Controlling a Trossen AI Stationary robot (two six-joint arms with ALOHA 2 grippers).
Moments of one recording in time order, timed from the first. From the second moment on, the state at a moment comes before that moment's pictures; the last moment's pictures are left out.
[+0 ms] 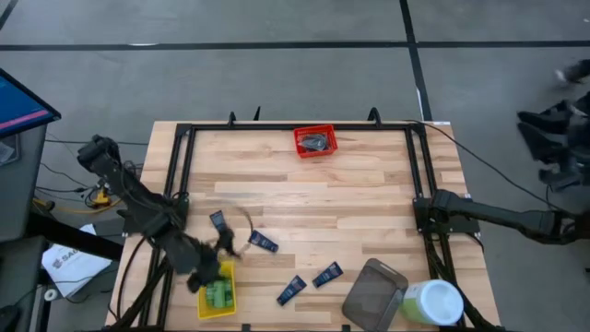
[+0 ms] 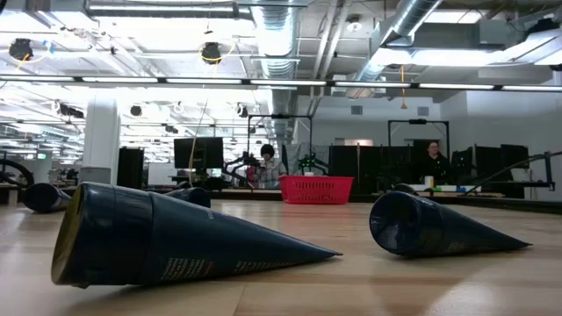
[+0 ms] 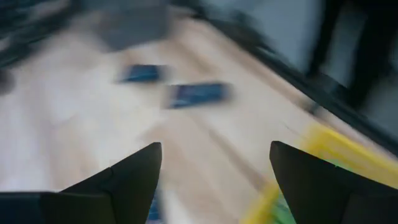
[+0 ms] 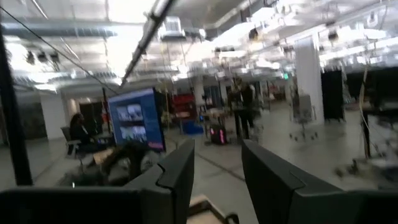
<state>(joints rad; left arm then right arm) -0.78 1.15 0.82 -0.40 -0.33 0.10 -0.50 0.49 1.71 -0.94 -0.05 0.13</state>
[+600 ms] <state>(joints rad) -0.64 0.69 0.82 -0.35 -0.92 -0.53 -0.45 0.96 1.61 -1.16 -0.18 -0.01</state>
